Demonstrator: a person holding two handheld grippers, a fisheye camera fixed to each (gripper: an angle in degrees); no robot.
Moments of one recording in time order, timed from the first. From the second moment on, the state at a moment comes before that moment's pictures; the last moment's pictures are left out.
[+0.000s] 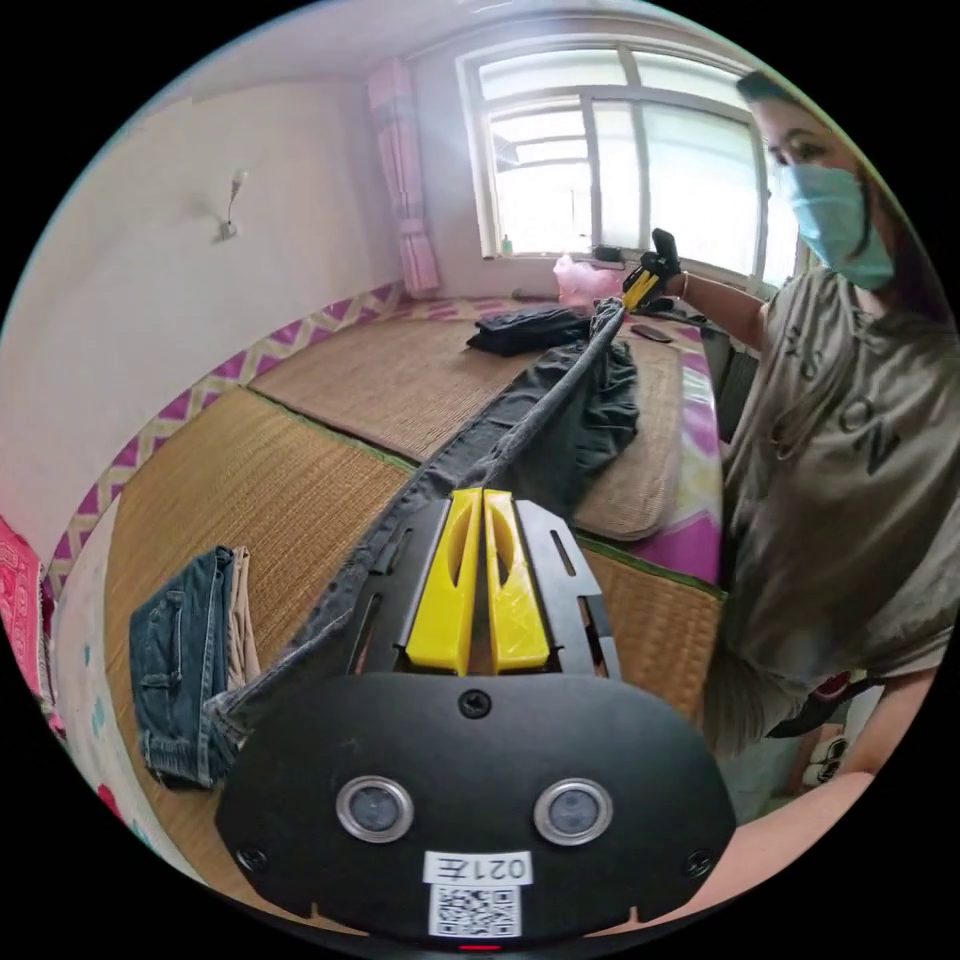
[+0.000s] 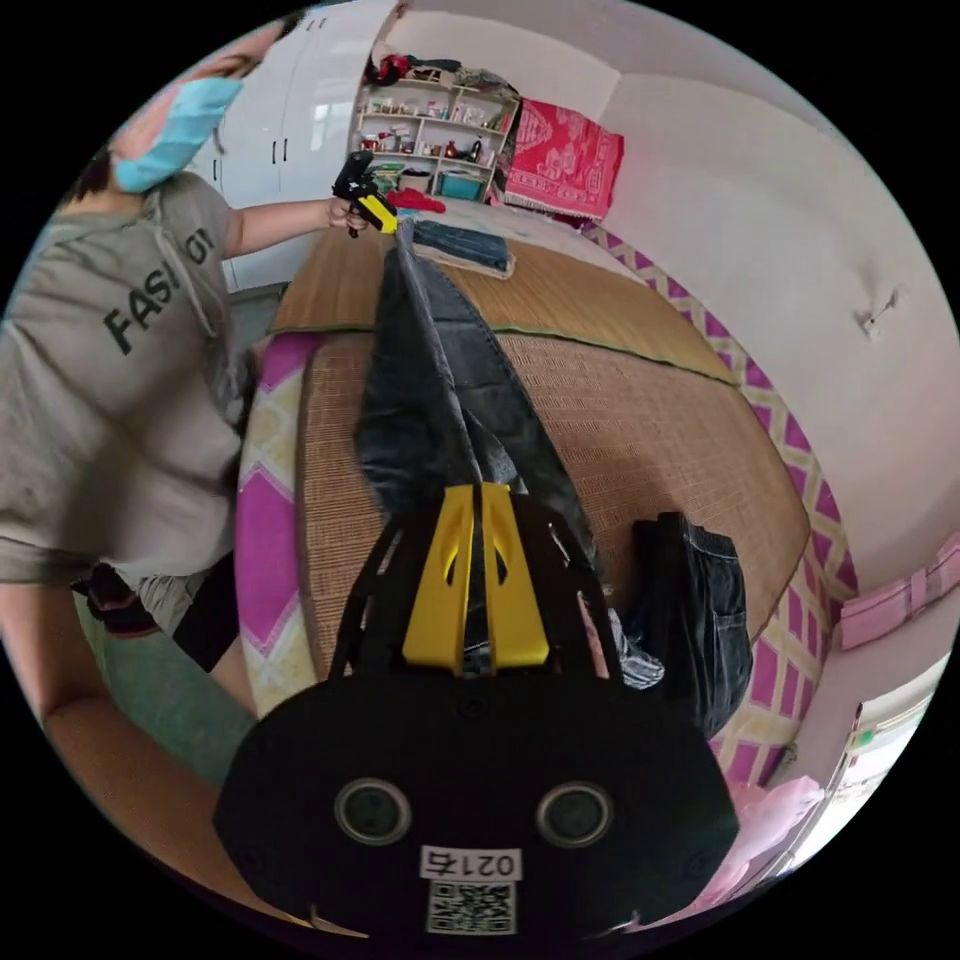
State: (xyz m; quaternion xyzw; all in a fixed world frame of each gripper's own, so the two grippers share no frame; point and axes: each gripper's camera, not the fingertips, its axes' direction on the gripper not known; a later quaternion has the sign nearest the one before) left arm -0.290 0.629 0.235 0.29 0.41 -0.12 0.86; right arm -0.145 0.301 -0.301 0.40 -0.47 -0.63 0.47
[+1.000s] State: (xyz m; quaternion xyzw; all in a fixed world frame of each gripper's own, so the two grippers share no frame) left arm -0.193 0.893 0.293 0.03 0.41 -0.48 0.77; right arm -0.219 0.714 -0.095 0.23 -0.49 -0.43 0.72
